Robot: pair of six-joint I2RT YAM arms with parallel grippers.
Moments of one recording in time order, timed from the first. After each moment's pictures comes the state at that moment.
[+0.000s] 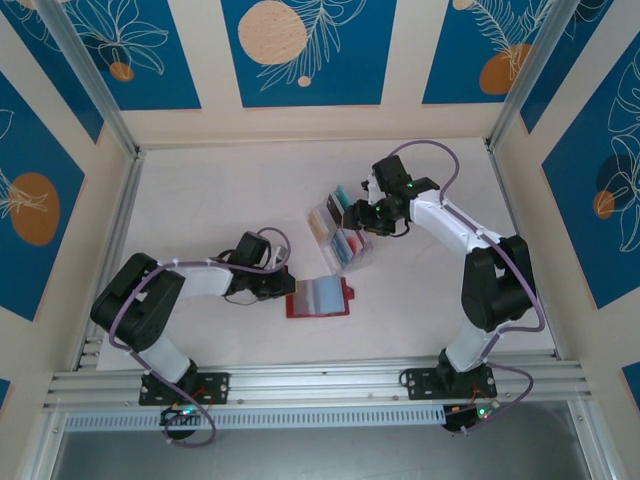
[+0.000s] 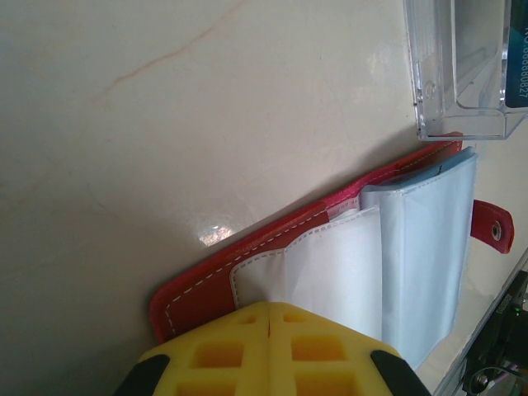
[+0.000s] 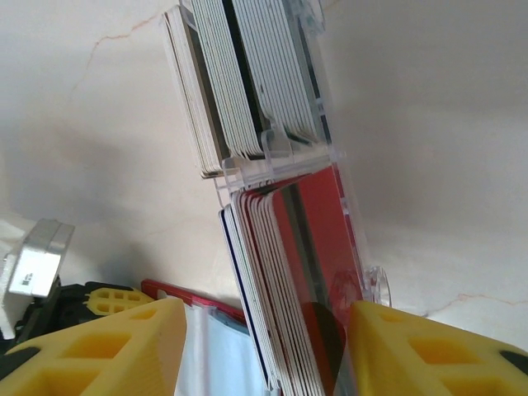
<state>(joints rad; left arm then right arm) -0.55 1.63 0.64 -0.01 0.55 -0.67 0.37 1.70 1.33 -0.76 -0.37 0.43</state>
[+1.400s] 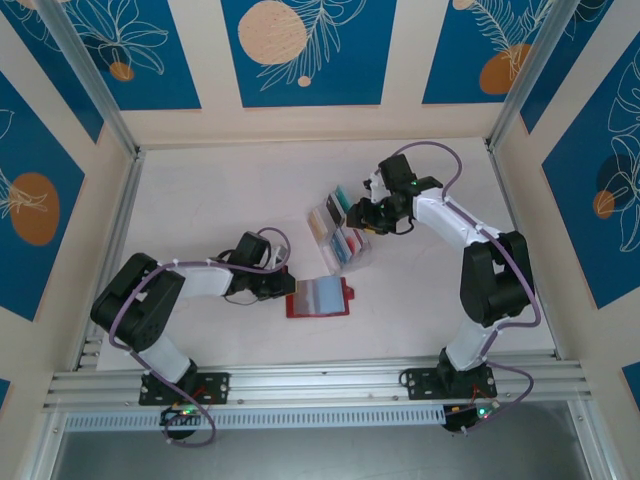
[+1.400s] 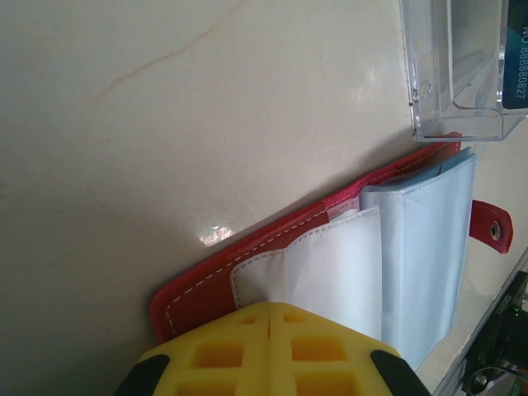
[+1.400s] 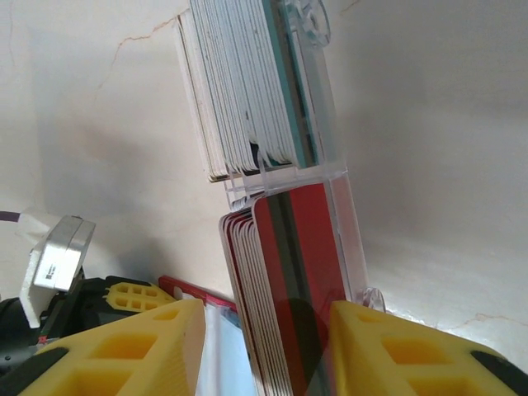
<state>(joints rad) -0.55 1.63 0.64 -0.01 0.55 -0.68 0.33 1.73 1.33 -0.73 -0.47 0.40</state>
